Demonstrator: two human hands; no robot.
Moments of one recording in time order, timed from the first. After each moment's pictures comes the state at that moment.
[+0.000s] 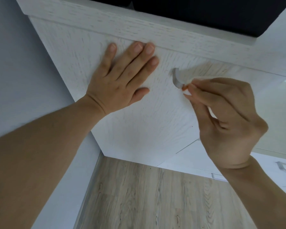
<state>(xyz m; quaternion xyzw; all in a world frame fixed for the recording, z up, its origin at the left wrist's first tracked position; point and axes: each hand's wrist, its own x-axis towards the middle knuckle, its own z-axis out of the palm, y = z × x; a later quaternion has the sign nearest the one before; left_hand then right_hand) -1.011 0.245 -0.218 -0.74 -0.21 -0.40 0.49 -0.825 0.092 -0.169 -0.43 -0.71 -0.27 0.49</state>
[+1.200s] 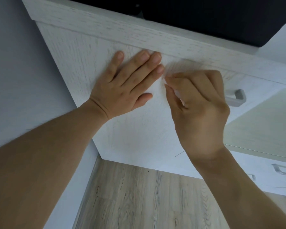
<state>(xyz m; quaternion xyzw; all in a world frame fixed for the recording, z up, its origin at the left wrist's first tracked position) -1.011 0.245 -0.219 -0.74 -0.21 -0.40 0.50 -0.865 0.119 -0.166 -0.51 -0.67 -0.30 0.45</state>
